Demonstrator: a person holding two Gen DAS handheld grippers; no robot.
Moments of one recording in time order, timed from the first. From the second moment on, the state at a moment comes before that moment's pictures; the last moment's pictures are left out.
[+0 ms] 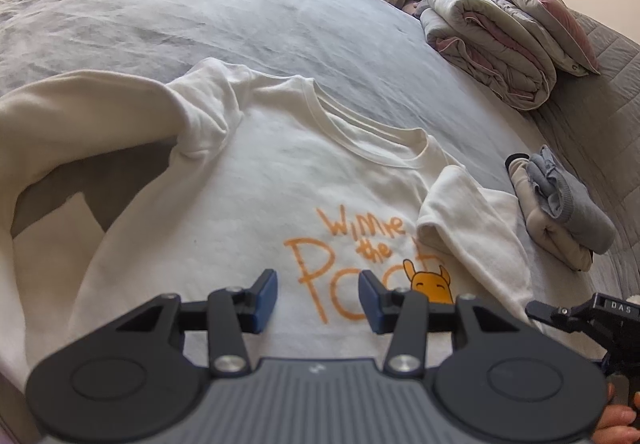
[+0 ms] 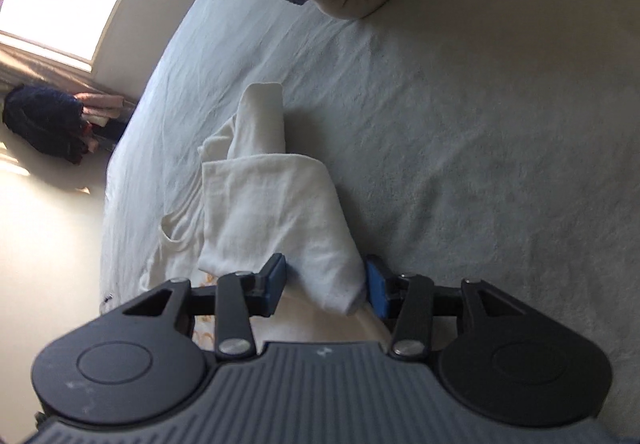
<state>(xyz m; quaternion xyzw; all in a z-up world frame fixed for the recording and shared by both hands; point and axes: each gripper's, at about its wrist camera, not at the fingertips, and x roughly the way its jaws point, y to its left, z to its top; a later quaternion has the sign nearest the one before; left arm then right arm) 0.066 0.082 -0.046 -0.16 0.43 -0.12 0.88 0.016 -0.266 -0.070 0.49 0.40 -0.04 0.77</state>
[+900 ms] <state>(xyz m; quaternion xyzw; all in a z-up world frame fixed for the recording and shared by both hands) 0.067 0.081 -0.048 -0.17 0.43 -0.12 0.88 0.000 -0.290 -0.071 0.52 0.35 -0.08 0.77</state>
